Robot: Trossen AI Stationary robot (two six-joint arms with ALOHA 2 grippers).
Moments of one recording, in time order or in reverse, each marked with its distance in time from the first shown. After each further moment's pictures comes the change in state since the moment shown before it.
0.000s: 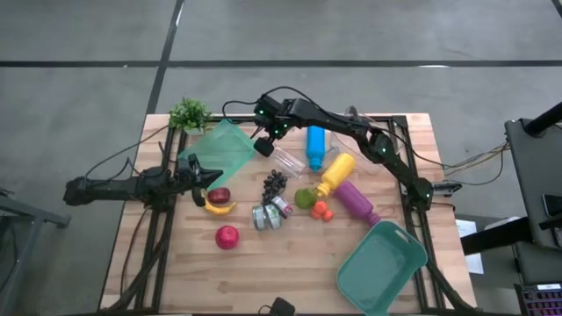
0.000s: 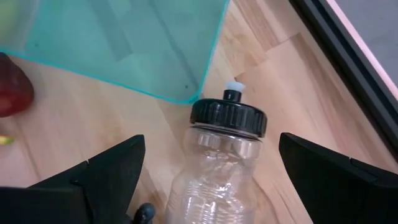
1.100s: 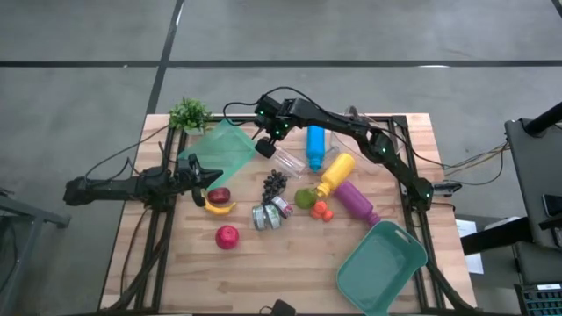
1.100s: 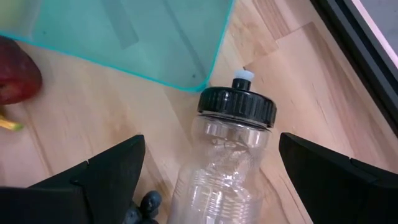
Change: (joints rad) left arm 0.000 0.000 0.000 0.000 0.000 0.000; right arm 0.000 0.000 0.000 -0.028 -0.032 -0.010
